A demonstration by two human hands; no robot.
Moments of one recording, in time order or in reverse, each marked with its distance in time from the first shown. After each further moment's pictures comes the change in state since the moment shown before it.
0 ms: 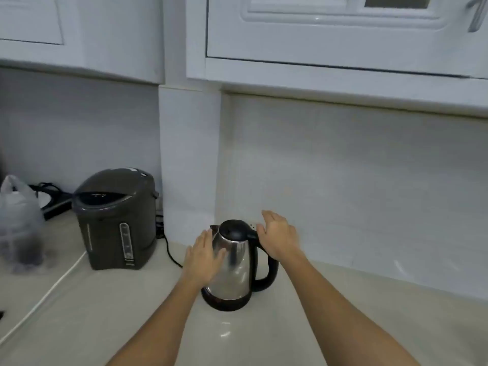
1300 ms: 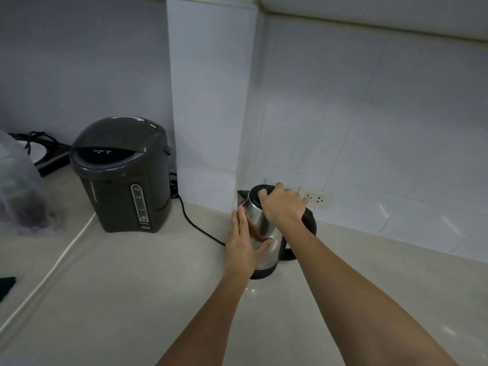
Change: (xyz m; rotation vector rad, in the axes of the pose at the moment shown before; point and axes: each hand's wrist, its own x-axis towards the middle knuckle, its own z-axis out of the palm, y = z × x) left_hand -0.006 -0.016 0.063 -0.236 -0.003 -0.054; right_hand 0.063 -0.055 0.084 -0.101 -0.082 0.352
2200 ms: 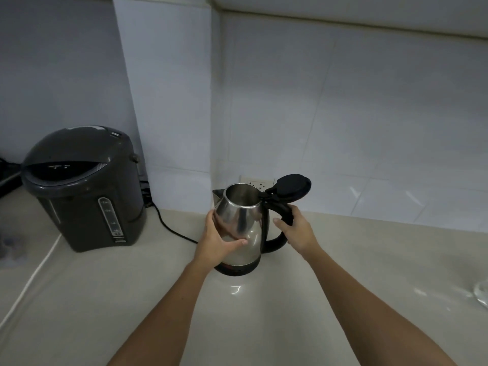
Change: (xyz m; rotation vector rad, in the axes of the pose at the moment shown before) left_hand 0.029 -0.031 -0.016 -0.325 -0.281 -0.140; right_hand -0.034 0.118 0.036 0.873 -0.069 0.082
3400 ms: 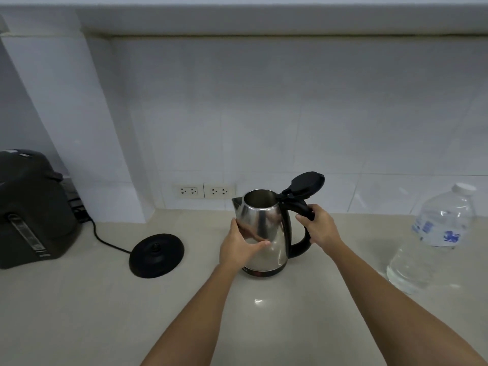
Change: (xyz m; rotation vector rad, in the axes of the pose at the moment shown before) left_hand -0.064 0.146 0.264 0.154 -0.015 0.054; right_hand 0.009 0.131 -0.275 -0.100 0.173 0.052
